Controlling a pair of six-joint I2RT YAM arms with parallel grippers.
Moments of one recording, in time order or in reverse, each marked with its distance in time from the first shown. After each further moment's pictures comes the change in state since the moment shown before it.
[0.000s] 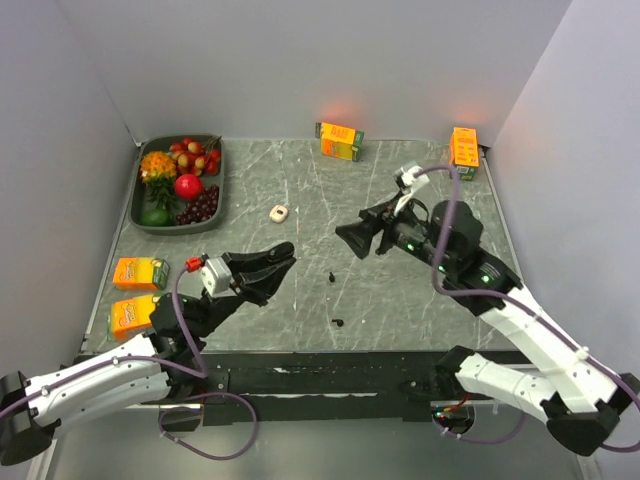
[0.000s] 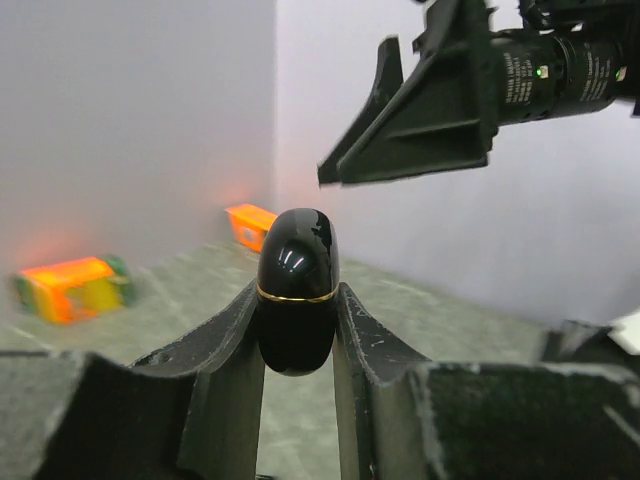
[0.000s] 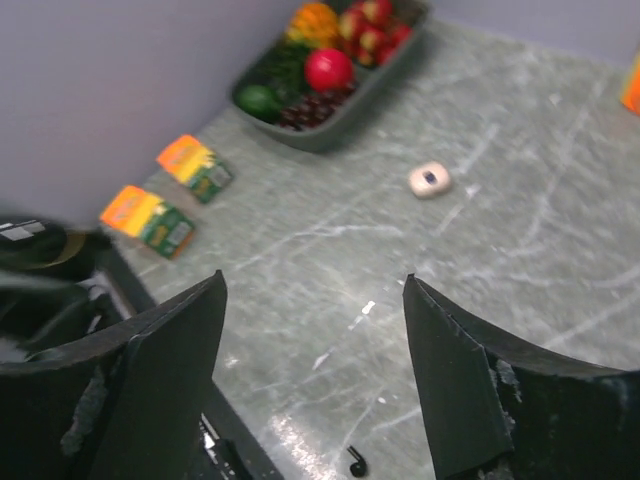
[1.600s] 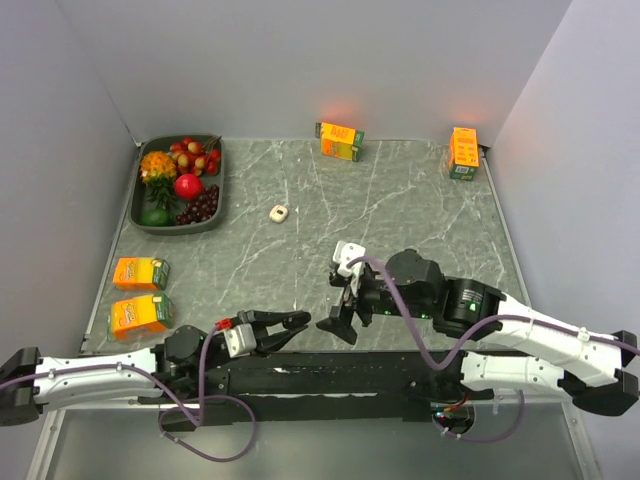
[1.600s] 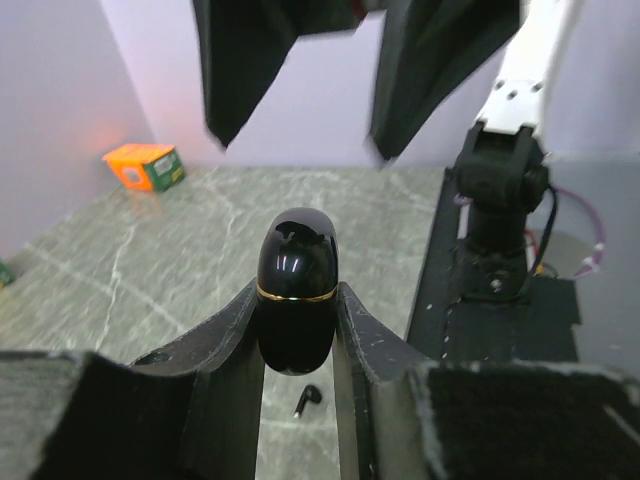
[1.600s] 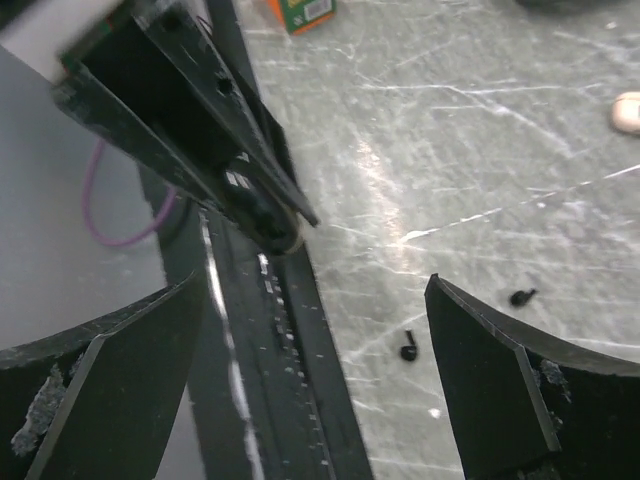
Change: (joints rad) left arm -0.313 -0.129 -0.281 -0.038 0.005 0.159; right arm 0.473 -0.036 -0.045 -0.251 0.014 -0.256
